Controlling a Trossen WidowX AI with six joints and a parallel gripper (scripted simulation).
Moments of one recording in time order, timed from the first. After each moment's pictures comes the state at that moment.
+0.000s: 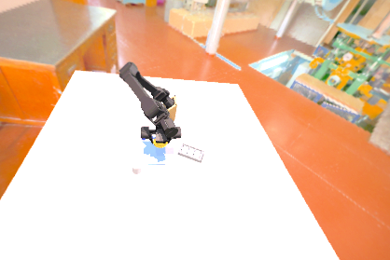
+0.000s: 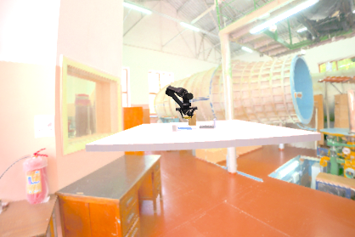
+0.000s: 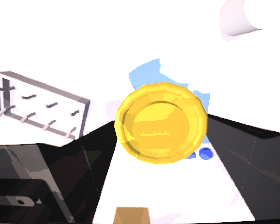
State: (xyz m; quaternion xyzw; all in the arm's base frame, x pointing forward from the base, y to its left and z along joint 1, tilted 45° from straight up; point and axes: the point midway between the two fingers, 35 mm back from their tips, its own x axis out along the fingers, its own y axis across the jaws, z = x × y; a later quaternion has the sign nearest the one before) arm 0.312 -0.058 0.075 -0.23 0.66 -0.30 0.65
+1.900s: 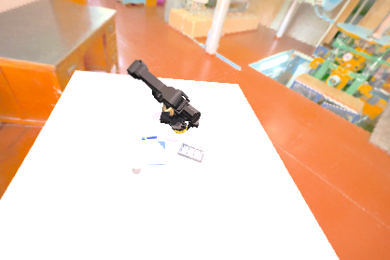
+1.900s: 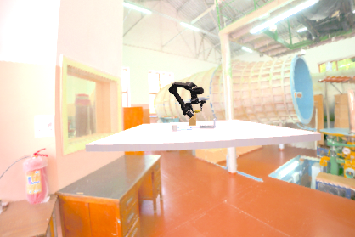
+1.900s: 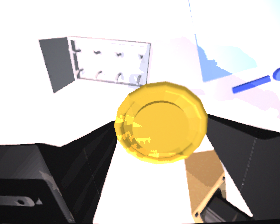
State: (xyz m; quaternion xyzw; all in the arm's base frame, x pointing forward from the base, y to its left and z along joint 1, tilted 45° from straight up) arm 0.273 0.048 0.043 -0.08 0.68 -0.35 0.64
